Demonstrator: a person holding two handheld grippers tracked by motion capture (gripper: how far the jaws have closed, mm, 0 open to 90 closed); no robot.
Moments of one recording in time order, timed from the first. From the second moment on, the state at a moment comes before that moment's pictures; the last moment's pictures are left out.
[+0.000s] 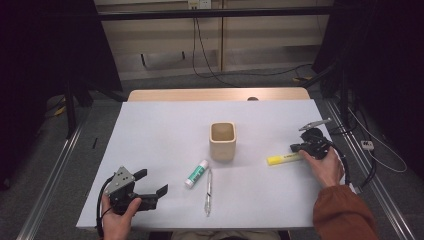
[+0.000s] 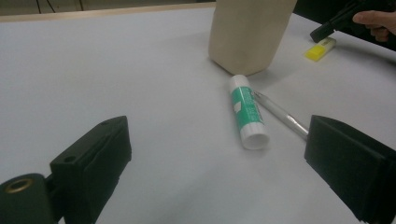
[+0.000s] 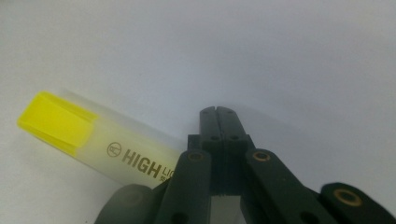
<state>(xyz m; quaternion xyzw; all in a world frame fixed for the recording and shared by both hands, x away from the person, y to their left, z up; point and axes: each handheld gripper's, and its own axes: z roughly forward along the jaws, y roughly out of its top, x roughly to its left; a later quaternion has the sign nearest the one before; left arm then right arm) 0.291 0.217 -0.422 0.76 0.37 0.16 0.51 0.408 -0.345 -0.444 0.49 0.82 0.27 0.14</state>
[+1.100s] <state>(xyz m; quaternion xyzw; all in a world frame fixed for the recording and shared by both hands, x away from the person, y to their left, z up) 0.292 0.218 -0.421 0.76 0.37 0.15 0.51 0.369 -0.345 -0.440 0.50 0.82 0.26 0.11</state>
